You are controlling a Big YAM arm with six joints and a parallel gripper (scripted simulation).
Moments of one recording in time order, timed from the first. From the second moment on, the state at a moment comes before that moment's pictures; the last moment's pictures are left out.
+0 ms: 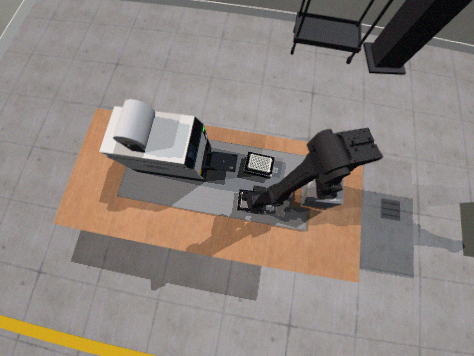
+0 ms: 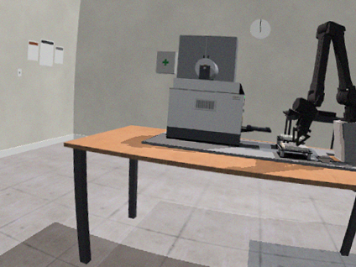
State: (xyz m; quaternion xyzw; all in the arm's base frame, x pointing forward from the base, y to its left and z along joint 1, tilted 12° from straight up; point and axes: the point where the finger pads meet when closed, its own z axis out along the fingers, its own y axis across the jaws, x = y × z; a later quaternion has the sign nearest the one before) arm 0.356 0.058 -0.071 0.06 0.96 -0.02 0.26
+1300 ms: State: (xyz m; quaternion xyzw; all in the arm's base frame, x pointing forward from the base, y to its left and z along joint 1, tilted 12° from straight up) arm 0.354 0.058 -0.066 0.06 0.96 -0.02 0.26
